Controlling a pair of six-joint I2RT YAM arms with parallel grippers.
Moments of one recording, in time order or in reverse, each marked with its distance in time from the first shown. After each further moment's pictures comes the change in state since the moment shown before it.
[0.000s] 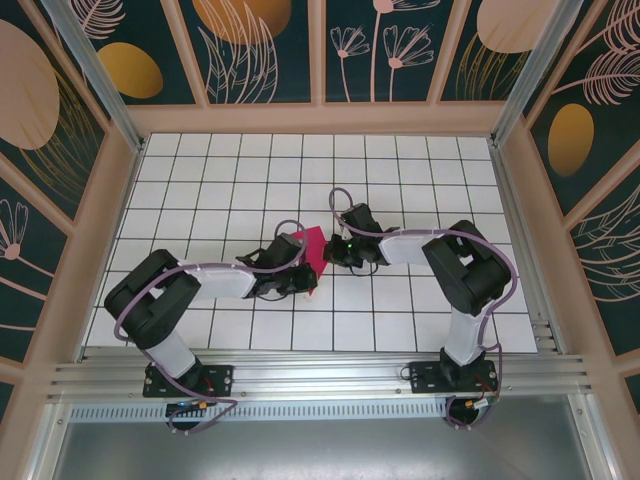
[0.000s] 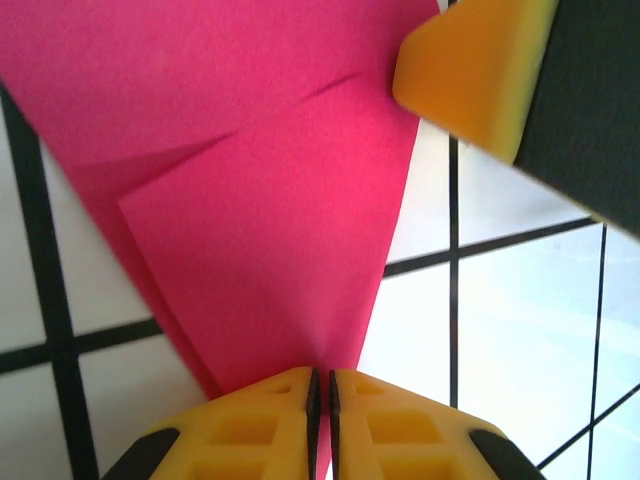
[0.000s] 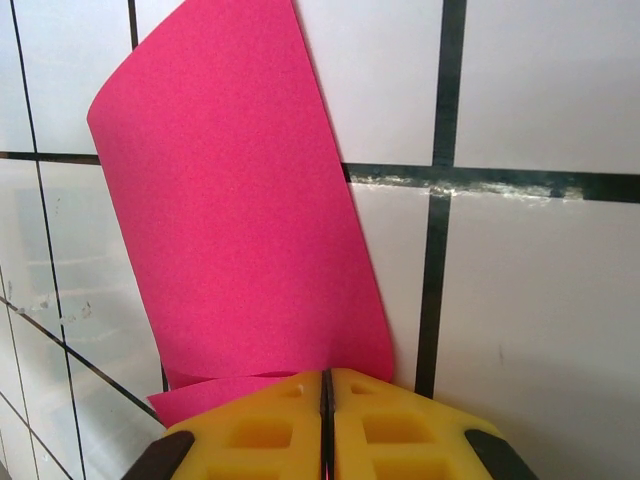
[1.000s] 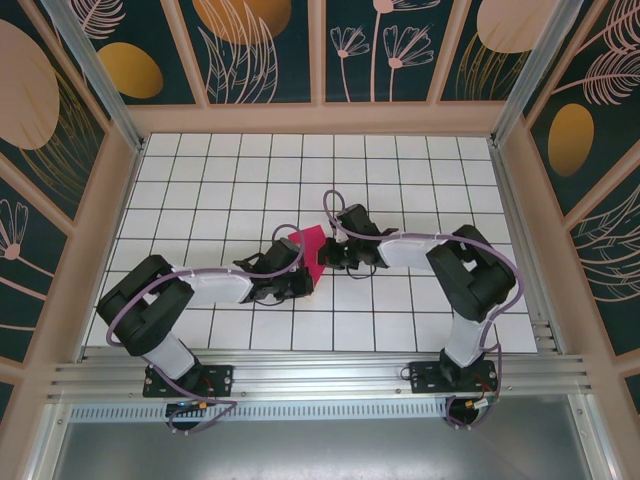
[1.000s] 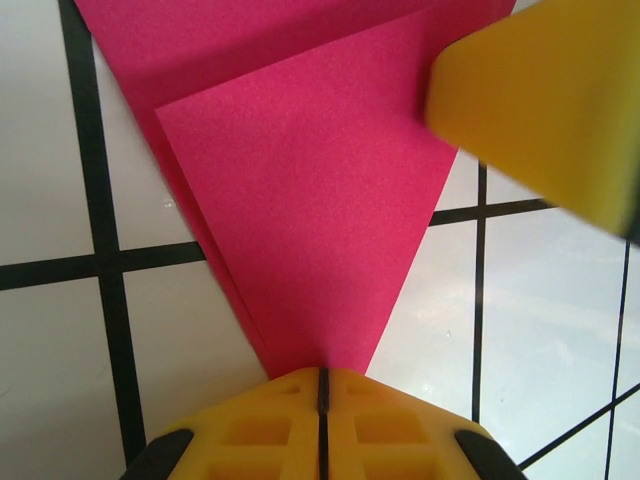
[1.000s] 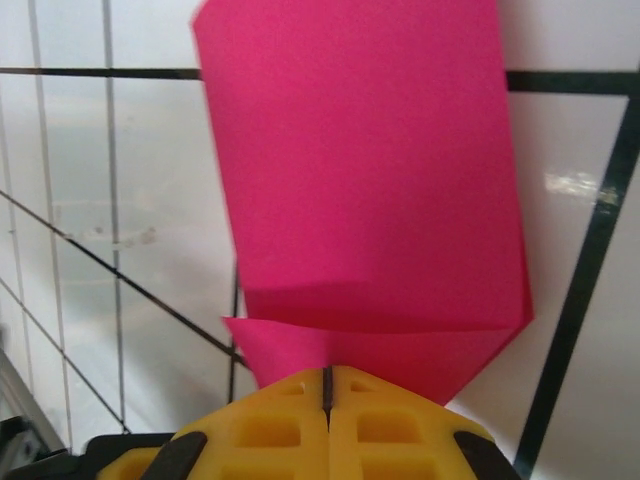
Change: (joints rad) left arm -0.016 -0.039 -0.023 -0.038 -0.038 -0.023; right arm 0.042 -0.036 0.000 -0.025 -0.064 -0.050
